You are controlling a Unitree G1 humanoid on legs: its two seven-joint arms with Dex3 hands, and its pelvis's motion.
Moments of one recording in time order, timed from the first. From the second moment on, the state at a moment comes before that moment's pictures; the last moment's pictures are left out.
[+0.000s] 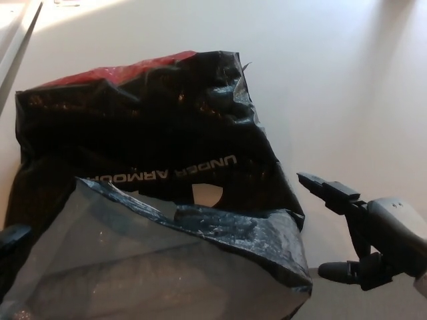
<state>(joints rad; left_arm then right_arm) 0.04 1.06 -0.19 0.63 0.99 -0.79 0.83 -0.19 -0.55 0.25 0.33 -0.53 -0.55 -0.05</state>
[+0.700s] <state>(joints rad) 0.02 1.06 -0.22 0.63 0.97 -0.79 0.84 -0.20 -0.45 0.34 0.35 -0.57 -0.53 -0.06</state>
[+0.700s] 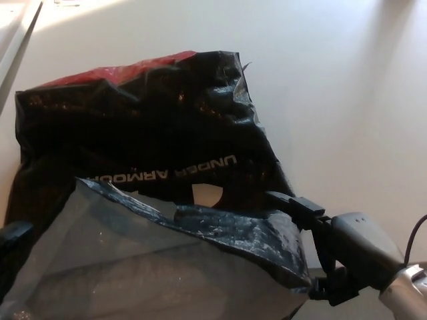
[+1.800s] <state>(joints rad) -0.02 1.00 -0.29 0.71 0.96 -0.78 0.88 -0.24 -0.41 0.35 0.40 -0.59 -0.53 -0.09</state>
